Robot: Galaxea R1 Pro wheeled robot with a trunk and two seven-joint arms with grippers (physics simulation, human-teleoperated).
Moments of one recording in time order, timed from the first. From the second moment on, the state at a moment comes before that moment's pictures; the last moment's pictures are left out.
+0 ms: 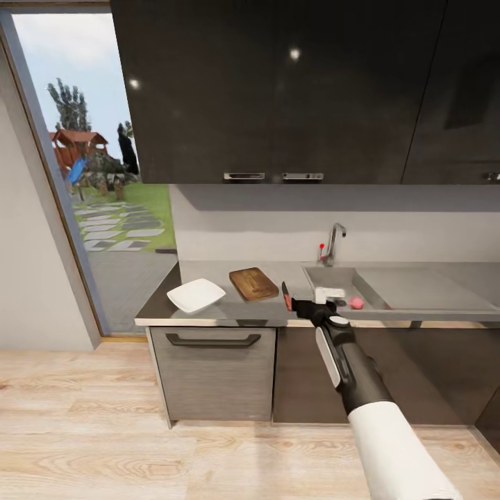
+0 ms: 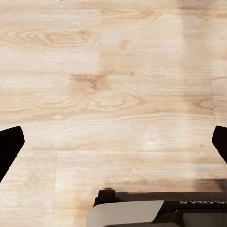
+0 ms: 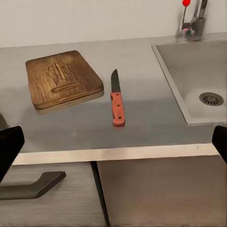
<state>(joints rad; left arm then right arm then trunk) 0.00 0.01 0.00 -0.53 0.01 -0.11 0.00 -0.72 0.13 0.01 -1.06 0.00 0.45 -0.11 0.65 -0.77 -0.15</state>
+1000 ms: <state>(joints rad) 0.00 0.00 0.00 -0.53 0.01 -0.11 0.00 -0.74 0.12 0.01 -0.99 0.00 0.46 -0.11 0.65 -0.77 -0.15</state>
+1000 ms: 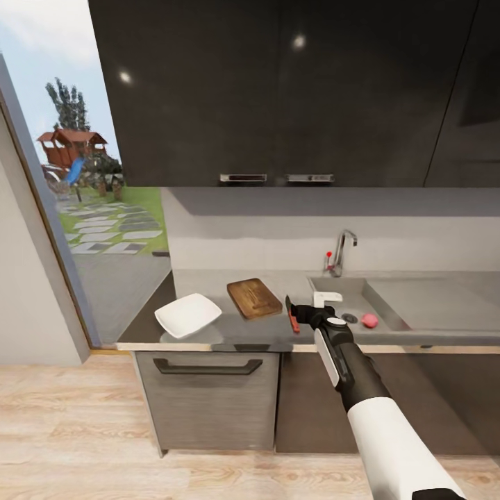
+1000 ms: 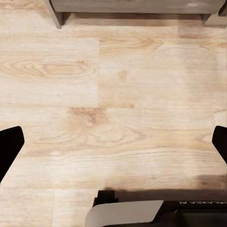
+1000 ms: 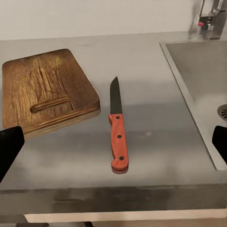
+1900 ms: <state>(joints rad) 0.00 0.01 0.00 -0.52 0.01 -0.11 0.00 -0.74 0.12 0.01 -0.95 0.01 0.46 -0.12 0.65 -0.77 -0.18</state>
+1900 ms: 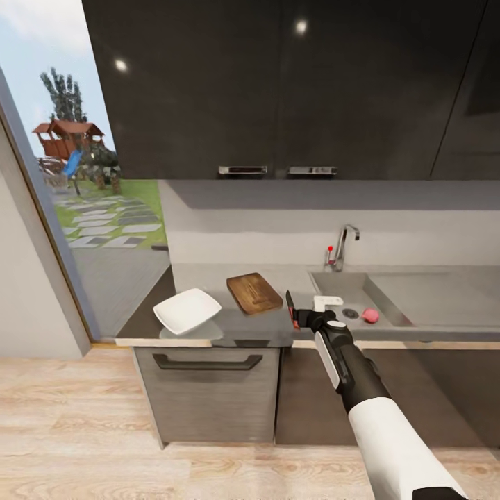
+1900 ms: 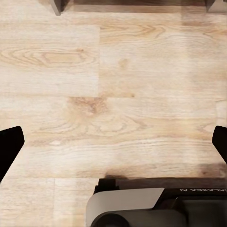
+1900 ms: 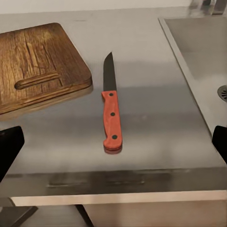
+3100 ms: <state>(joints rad) 0.00 0.01 0.00 -0.52 0.01 -0.11 0.00 -0.74 0.12 0.01 -0.94 0.00 0.46 -0.12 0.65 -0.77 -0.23</state>
